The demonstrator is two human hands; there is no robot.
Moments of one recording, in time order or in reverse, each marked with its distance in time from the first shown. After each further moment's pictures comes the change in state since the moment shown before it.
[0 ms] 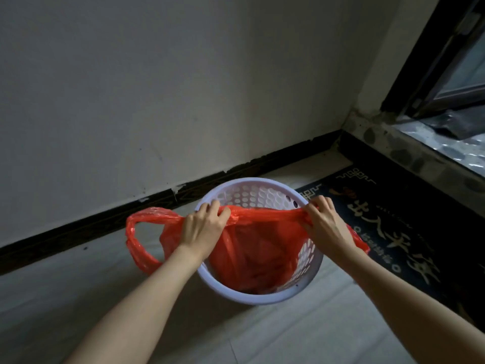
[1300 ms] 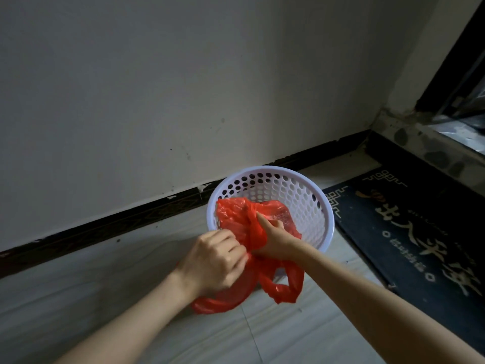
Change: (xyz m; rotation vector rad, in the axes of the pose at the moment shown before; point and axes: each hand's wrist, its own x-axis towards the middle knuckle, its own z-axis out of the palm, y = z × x) left_hand -0.062 -0.028 -0.031 -0.395 0.110 0.249; right_hand 0.034 -0.118 0.049 0.544 -0.755 0.153
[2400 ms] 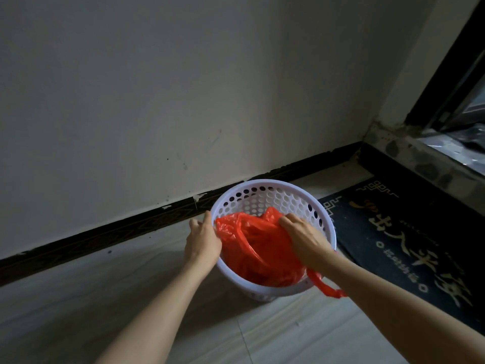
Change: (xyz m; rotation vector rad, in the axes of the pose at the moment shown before) left_hand 0.040 -0.032 0.038 -0.279 -0.168 -1.139; right_hand -0.023 0.024 -0.039 -0.452 0.385 -0.142
